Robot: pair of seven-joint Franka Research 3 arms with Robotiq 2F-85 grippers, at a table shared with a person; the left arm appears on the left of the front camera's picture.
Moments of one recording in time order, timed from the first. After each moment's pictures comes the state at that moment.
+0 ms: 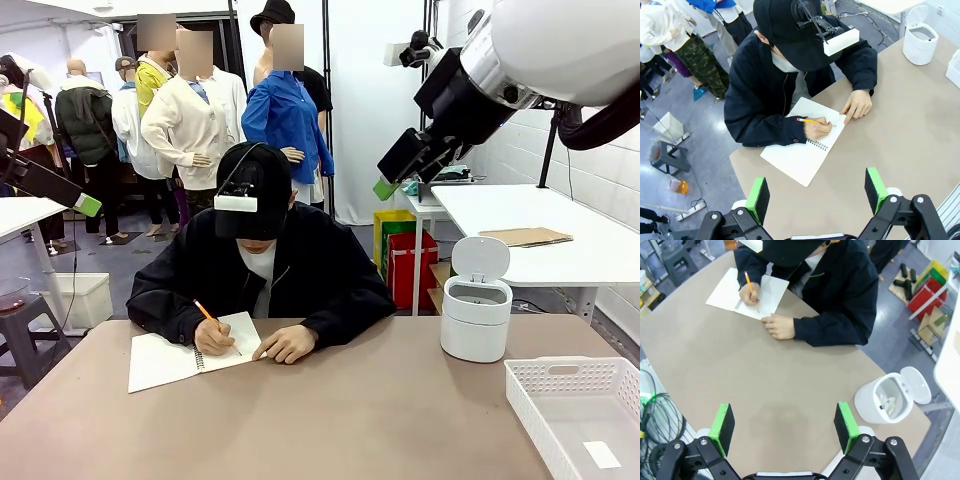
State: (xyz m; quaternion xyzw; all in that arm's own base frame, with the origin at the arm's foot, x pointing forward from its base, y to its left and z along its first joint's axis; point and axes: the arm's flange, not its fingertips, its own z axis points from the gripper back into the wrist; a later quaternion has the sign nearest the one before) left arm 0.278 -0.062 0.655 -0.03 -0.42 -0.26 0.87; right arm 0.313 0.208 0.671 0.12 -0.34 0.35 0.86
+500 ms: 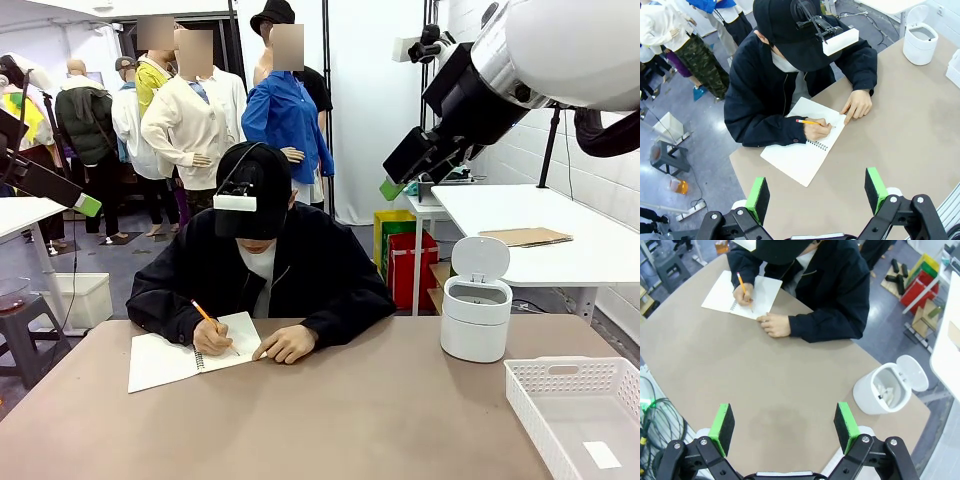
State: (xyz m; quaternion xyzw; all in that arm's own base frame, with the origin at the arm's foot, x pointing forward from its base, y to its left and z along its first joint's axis) left arm 0.278 -0.062 0.655 -0.03 -0.42 -0.26 0.87; right arm 0.296 0.202 0.671 0.11 -0.35 0.32 0.87
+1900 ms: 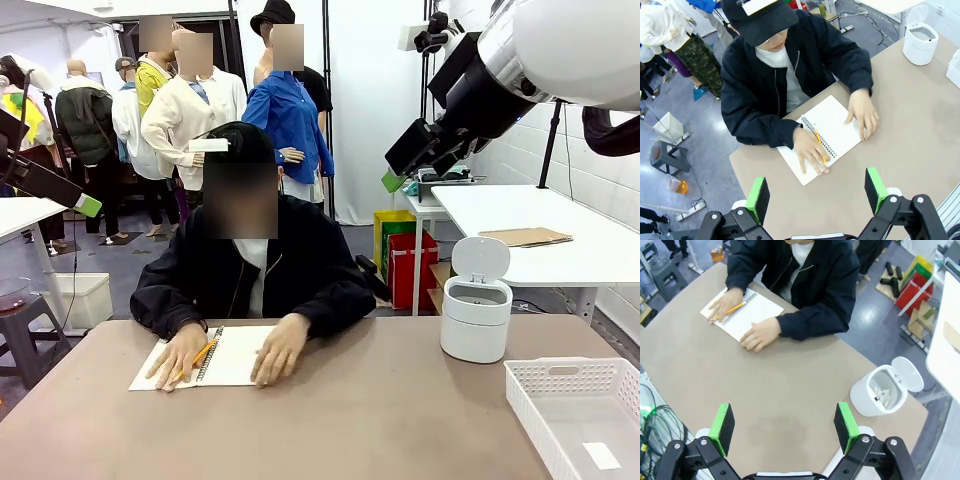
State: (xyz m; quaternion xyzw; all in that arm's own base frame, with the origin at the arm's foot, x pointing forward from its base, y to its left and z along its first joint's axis) left arm 0.278 -0.062 0.655 -0.03 -0.42 -0.26 0.87; right arm 0.290 0.200 0.678 0.12 -0.36 0.31 0.87
